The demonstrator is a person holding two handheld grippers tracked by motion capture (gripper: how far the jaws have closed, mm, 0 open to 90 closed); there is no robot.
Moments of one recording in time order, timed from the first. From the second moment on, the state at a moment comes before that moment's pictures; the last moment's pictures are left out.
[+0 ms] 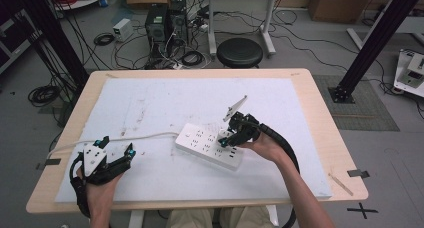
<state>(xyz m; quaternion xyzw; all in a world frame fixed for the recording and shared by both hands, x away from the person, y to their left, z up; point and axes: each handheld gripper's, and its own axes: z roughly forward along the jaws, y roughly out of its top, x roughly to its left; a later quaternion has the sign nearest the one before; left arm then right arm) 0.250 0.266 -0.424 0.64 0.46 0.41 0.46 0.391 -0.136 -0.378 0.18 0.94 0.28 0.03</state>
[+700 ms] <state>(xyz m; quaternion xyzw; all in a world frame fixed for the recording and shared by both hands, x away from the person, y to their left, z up) 0.251 0.261 -0.426 0.64 0.46 0.41 0.46 0.388 -0.134 -0.380 0.19 0.94 0.28 0.04</state>
